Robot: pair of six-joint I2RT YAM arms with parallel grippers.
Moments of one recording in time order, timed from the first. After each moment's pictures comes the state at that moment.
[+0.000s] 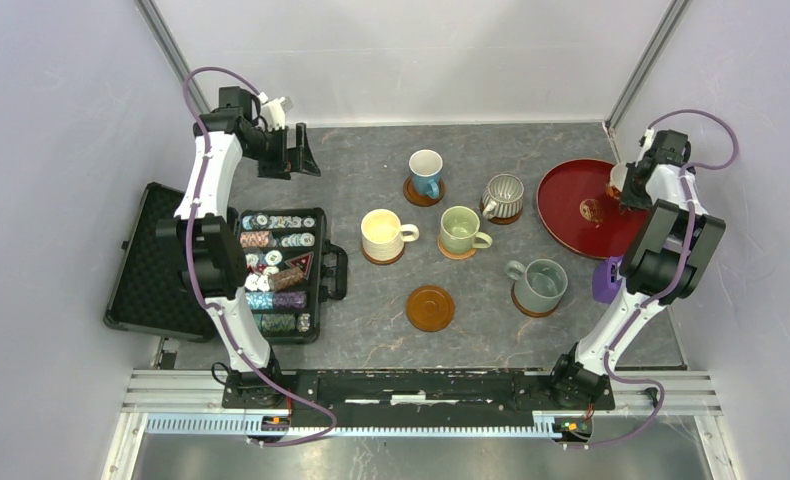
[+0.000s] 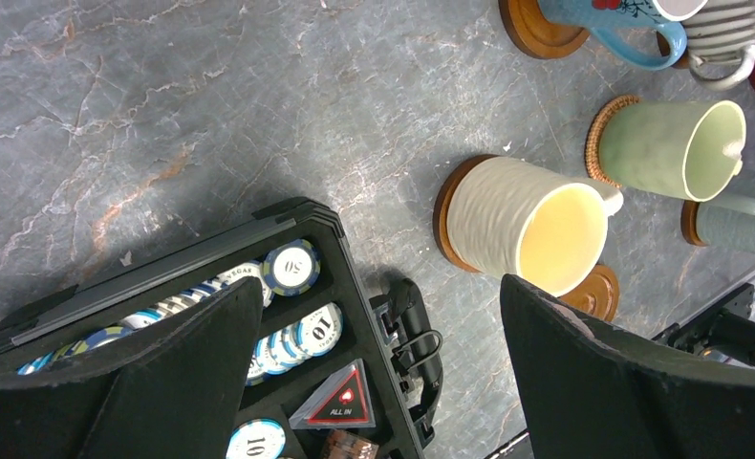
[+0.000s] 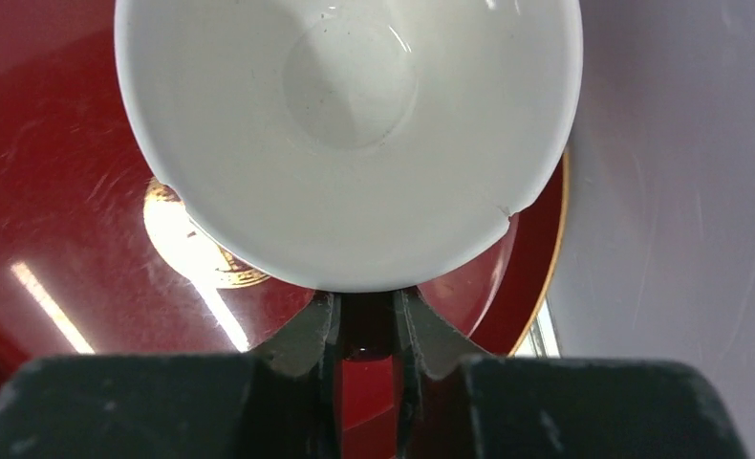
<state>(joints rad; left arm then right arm) 0.07 1.93 1.88 -1.02 0.55 0.10 -0.45 1.99 1.54 -0.54 0.08 -0.10</state>
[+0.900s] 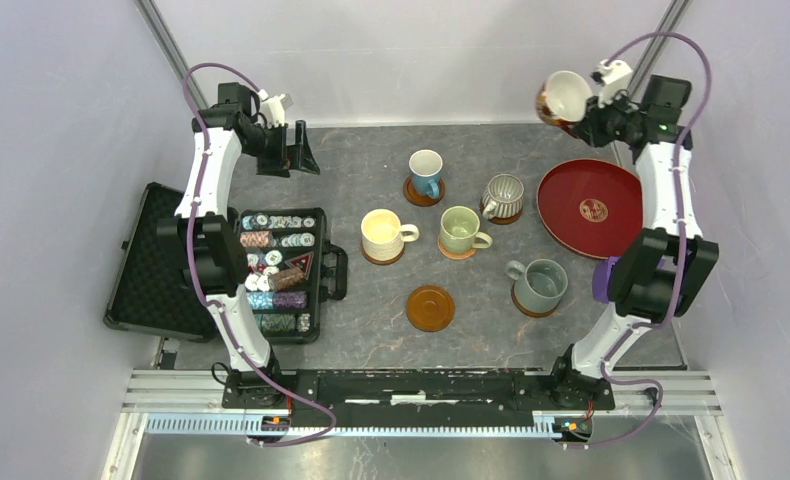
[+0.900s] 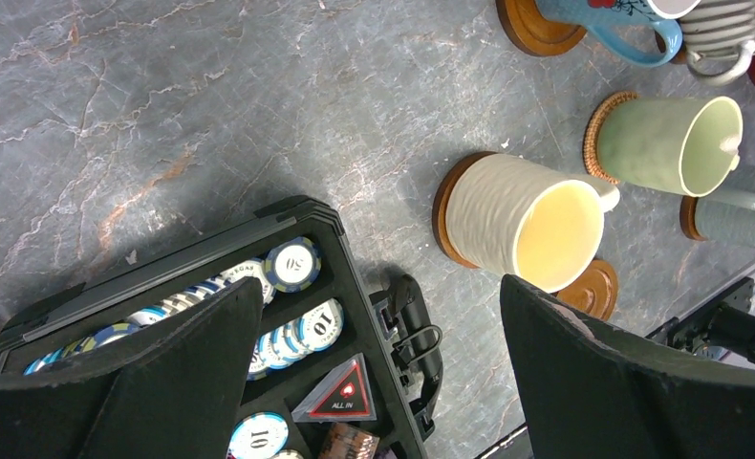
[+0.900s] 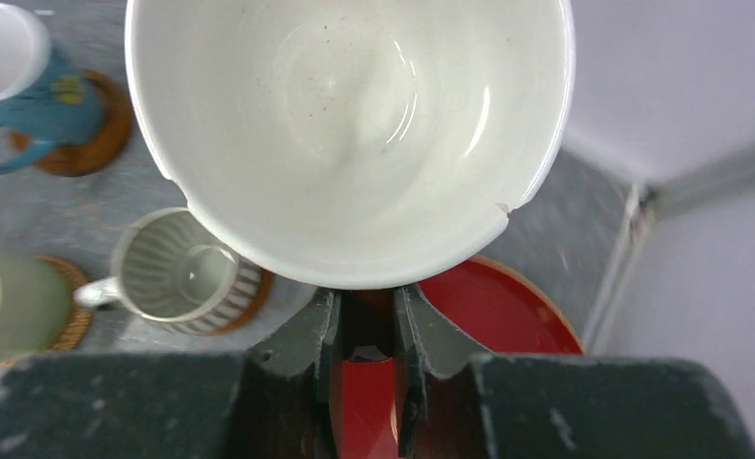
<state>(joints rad) 0.07 1.96 1.95 -1.07 0.55 0.11 -0.32 1.81 1.73 -0.52 -0.61 -0.47</state>
